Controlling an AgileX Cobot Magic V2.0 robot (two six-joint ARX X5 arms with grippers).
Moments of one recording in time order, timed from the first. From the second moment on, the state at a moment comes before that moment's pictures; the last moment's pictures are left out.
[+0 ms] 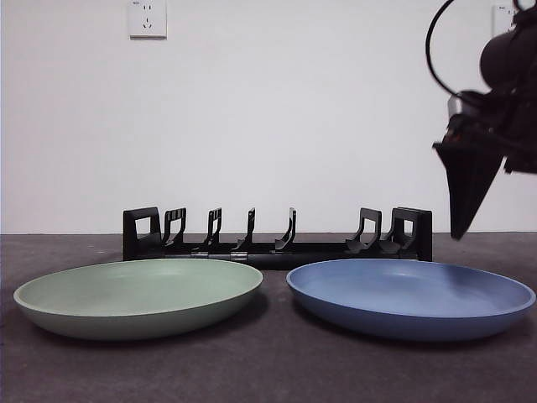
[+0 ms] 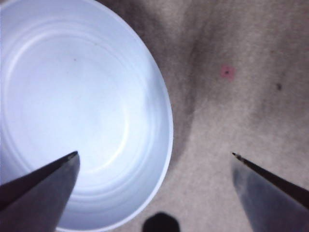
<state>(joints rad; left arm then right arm) -0.20 0.80 1.00 -0.88 0.79 0.12 0.13 1.63 1.14 -0.88 -0.28 -0.07</state>
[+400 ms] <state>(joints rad) -0.20 0.80 1.00 -0.88 0.79 0.12 0.15 1.70 1.14 -0.84 -0.26 -0.06</state>
